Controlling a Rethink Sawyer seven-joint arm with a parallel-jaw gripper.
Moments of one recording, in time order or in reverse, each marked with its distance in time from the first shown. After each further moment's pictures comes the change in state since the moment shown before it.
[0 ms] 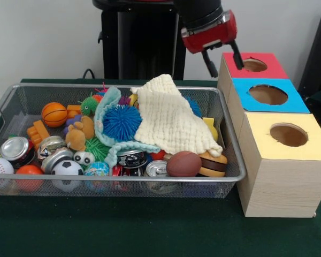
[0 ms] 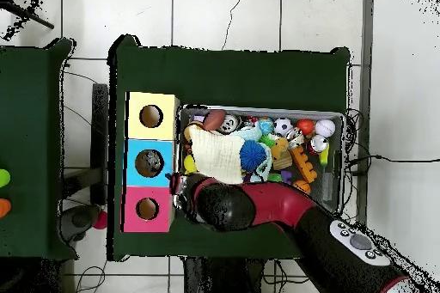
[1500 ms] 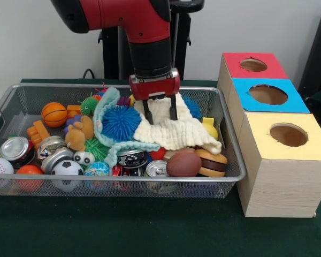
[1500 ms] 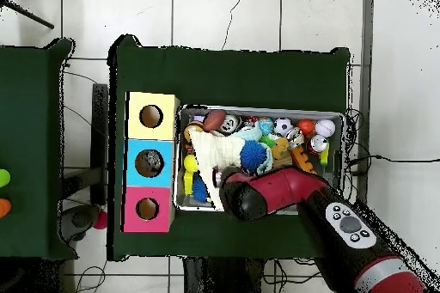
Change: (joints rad) arm 0.125 0.138 -0.268 -0.281 -0.540 0.001 0.000
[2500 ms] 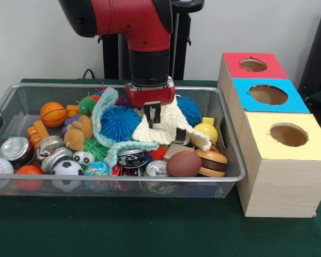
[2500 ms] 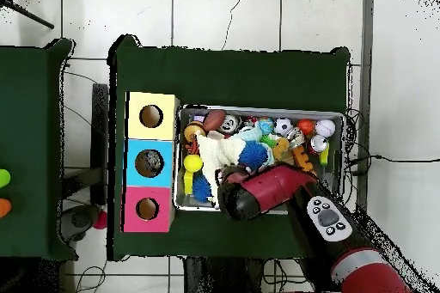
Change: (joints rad) arm 0.135 0.022 -0.149 -0.075 -0.081 -0.077 0.000
